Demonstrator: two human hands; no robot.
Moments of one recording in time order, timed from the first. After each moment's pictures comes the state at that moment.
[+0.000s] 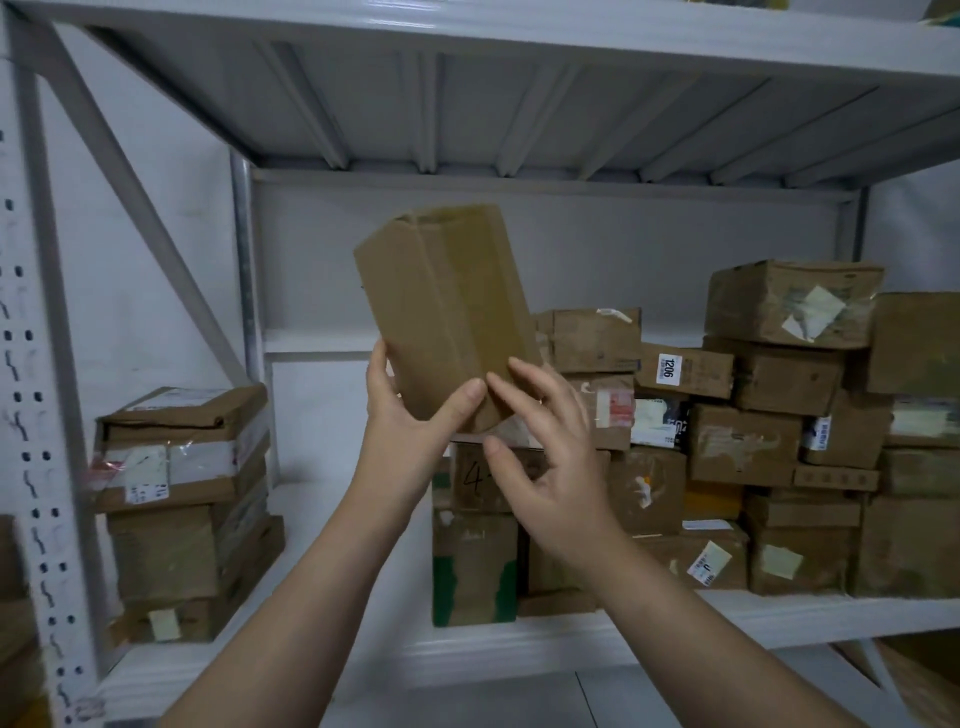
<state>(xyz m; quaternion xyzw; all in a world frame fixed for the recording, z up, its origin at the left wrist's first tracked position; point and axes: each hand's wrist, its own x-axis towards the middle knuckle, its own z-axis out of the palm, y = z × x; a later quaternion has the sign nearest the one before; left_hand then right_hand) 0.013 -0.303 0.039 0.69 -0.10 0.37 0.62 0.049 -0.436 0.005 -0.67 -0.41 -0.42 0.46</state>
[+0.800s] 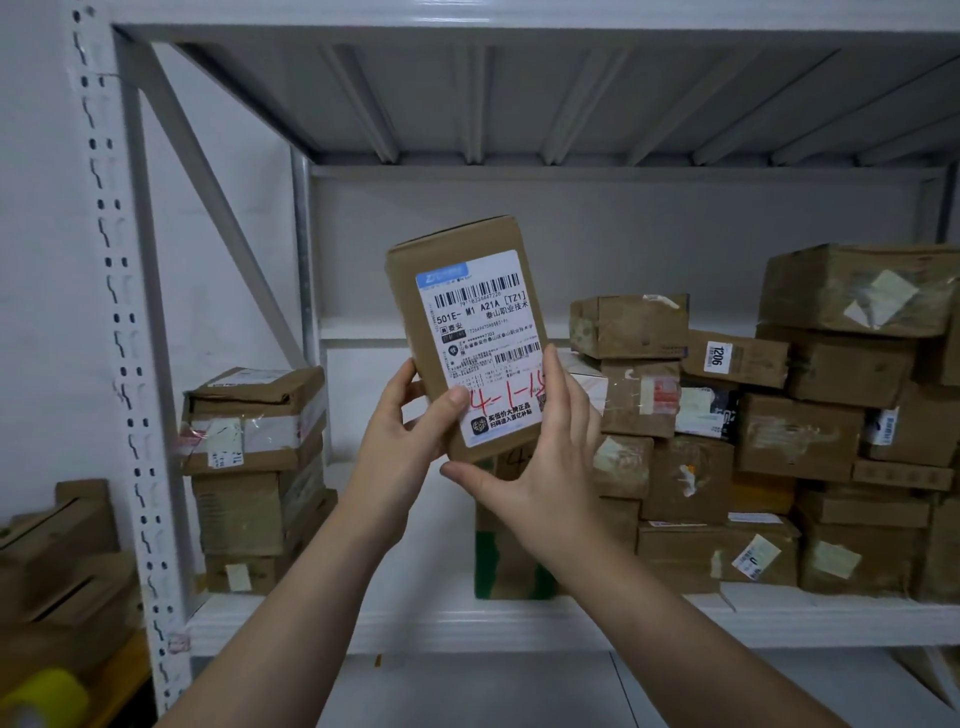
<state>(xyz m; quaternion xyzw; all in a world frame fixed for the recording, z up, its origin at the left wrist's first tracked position) -0.021 -0.274 0.018 0.67 -0.11 0.34 0.66 0.020 -0.398 -0.008 -0.74 -0.33 -0.37 0.46</state>
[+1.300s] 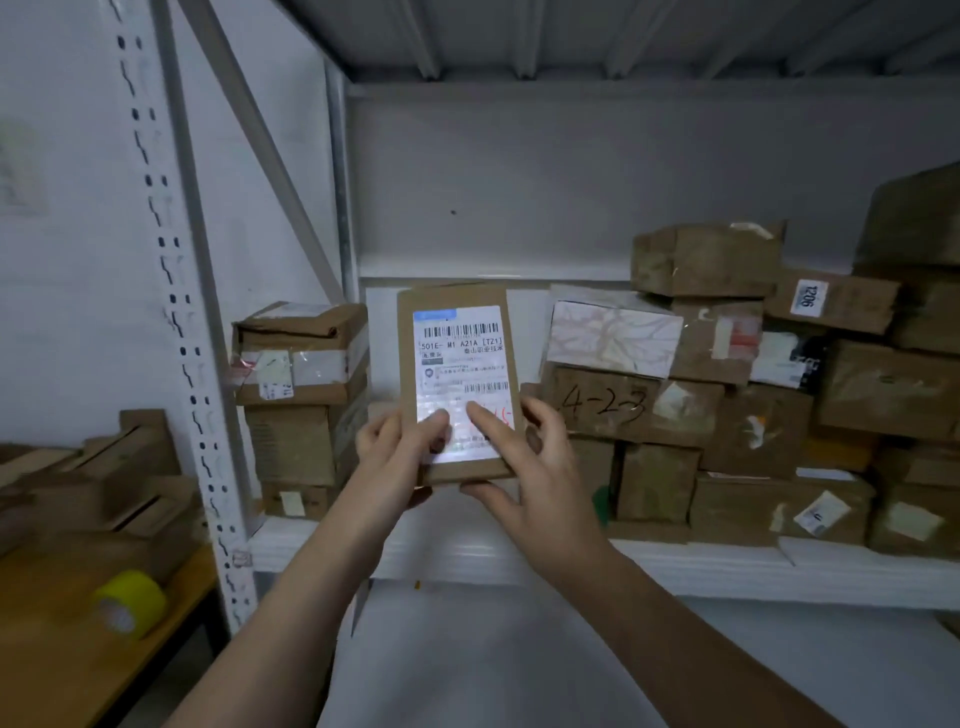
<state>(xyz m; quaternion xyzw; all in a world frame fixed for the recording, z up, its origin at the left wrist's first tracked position) -0.042 -0.214 -0.051 0.72 0.05 0.25 0.64 0.035 -0.353 -0.082 -0.73 -0.44 -0.33 0.41</state>
